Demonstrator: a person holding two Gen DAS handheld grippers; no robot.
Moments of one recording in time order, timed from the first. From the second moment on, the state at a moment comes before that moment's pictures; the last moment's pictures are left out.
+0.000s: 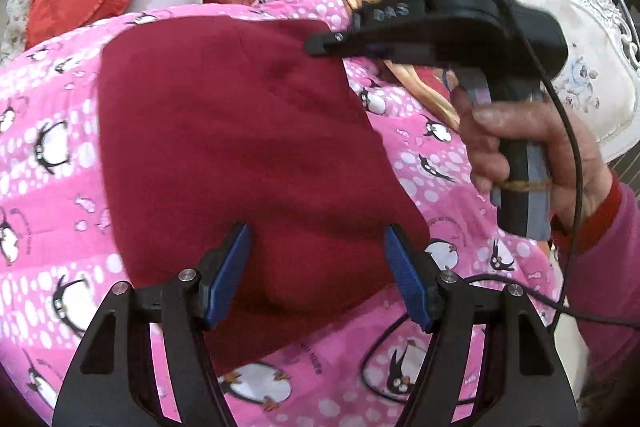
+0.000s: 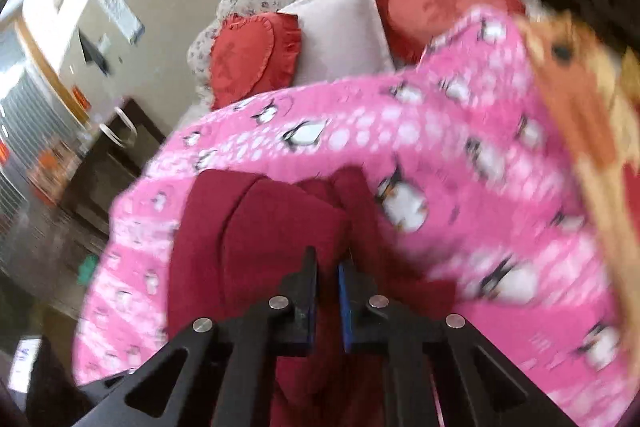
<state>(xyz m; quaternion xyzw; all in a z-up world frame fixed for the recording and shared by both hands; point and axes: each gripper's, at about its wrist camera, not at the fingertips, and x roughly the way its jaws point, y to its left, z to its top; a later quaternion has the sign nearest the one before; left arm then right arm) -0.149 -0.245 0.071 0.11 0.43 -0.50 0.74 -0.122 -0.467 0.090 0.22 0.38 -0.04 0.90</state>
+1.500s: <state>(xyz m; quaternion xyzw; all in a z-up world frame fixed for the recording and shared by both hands) -0.091 -0.174 0.071 -0.03 0.49 -0.39 0.78 -0.201 -0.443 0.054 0.29 0.39 -0.06 0.87</state>
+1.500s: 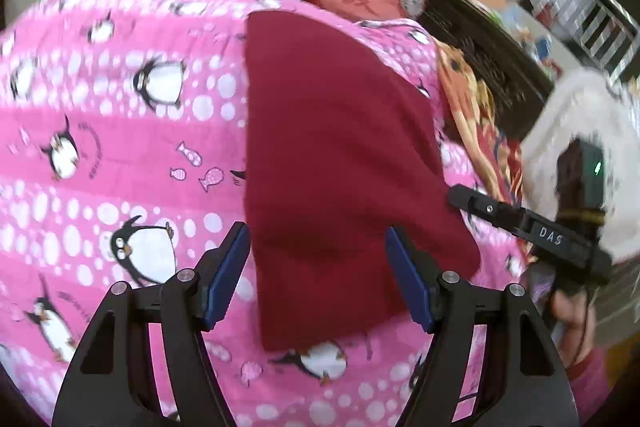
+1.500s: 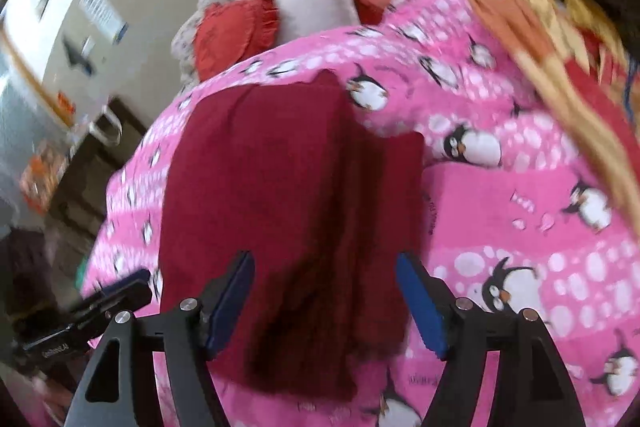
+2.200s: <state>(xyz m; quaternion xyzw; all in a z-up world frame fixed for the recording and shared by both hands) -0.054 -0.234 0.032 -0.05 0.53 -0.42 0.73 -0.171 -0.484 0.017 0.39 0.34 0.01 0.86</state>
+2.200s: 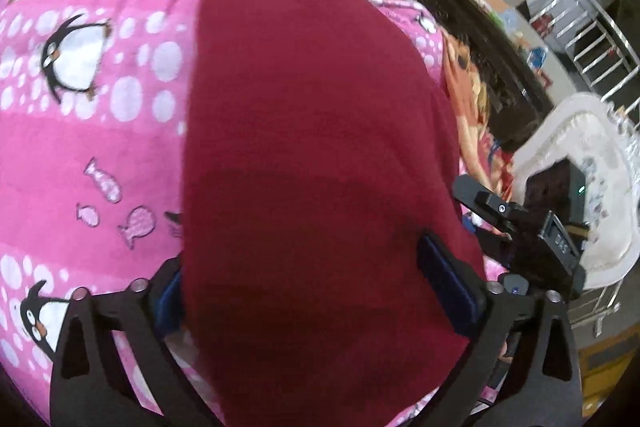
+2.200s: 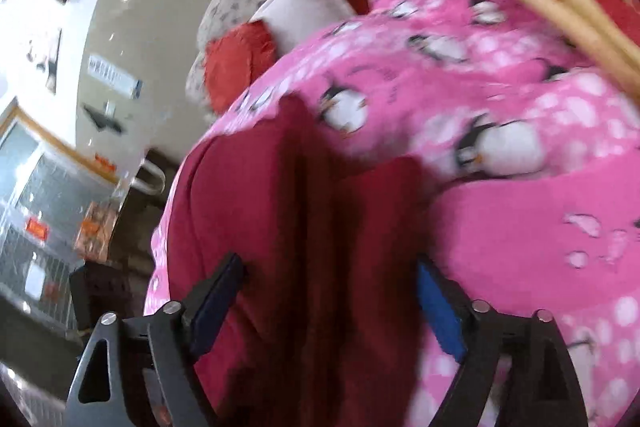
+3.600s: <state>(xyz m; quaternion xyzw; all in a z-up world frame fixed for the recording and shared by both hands) -0.147 -0.071 0.080 0.03 0.47 -0.29 0.84 -0.219 -0.269 0.048 0.11 0.47 0.02 0.88</state>
